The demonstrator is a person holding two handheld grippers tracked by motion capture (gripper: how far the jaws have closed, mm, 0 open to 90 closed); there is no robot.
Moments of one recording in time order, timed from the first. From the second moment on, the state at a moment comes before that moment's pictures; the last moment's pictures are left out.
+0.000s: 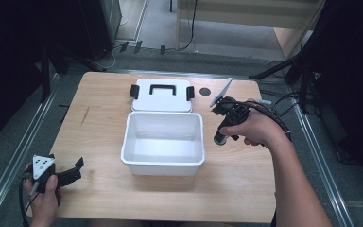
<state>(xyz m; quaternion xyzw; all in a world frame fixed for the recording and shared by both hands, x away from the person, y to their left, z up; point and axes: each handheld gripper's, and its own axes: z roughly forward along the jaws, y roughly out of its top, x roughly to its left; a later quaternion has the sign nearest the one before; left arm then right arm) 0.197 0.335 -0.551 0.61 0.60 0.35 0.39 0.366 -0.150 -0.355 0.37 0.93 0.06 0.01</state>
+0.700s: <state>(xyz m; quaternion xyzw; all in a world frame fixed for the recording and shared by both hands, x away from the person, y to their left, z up) 0.197 0.336 -0.551 0.61 0.60 0.35 0.39 0.366 -0.106 -0.335 0.34 0.94 0.06 0.01</state>
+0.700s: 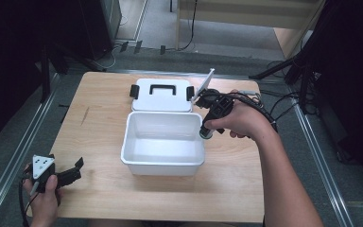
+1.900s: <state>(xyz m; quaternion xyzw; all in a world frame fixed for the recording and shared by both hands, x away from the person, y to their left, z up) 0.198 0.337 -0.551 0.60 0.60 0.34 0.39 0.357 -0.050 -0.385 0.14 0.99 0.06 0.03</state>
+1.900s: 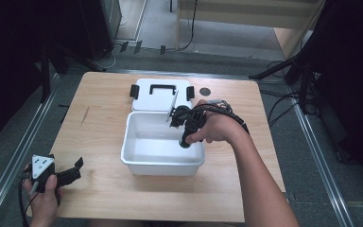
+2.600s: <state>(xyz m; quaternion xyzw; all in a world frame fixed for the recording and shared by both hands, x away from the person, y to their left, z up) 0.197 0.337 -0.551 0.60 0.61 0.34 0.39 0.360 -0.046 -0.424 0.12 0.99 0.04 0.01</state>
